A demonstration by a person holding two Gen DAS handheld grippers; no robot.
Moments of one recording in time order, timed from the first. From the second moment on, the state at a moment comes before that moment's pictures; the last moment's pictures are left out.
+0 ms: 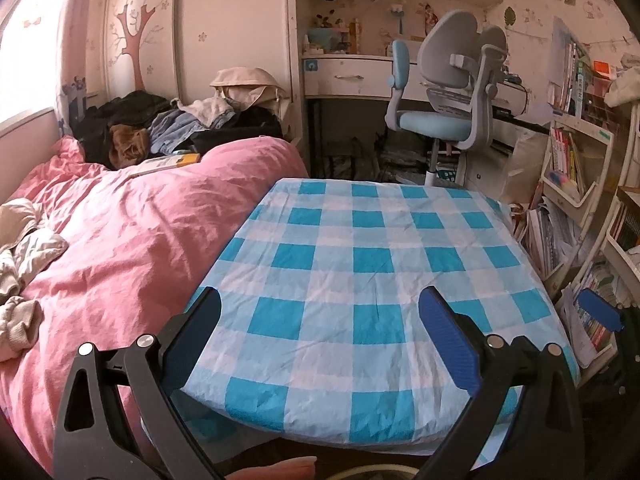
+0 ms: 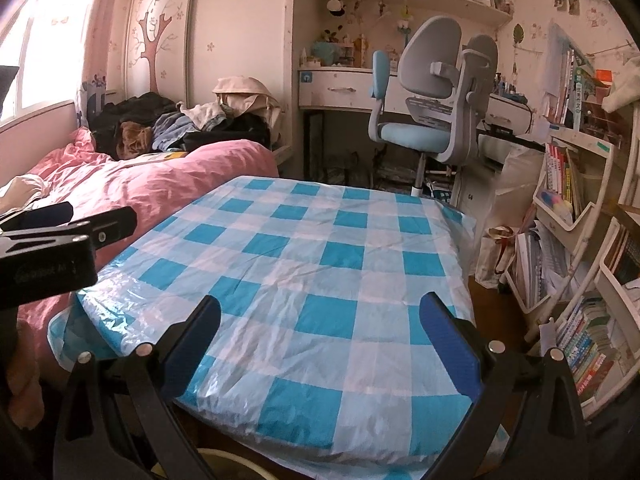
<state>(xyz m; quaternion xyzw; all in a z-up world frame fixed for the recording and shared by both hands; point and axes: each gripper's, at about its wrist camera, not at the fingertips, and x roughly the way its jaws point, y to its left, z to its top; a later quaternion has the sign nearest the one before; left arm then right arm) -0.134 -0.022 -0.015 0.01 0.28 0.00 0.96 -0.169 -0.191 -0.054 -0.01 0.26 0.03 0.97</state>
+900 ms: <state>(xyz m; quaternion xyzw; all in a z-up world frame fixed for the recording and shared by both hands) 0.015 -0.025 -0.054 0.06 0.44 0.00 0.90 -0.028 -0.227 -0.120 0.01 0.47 0.06 0.88</state>
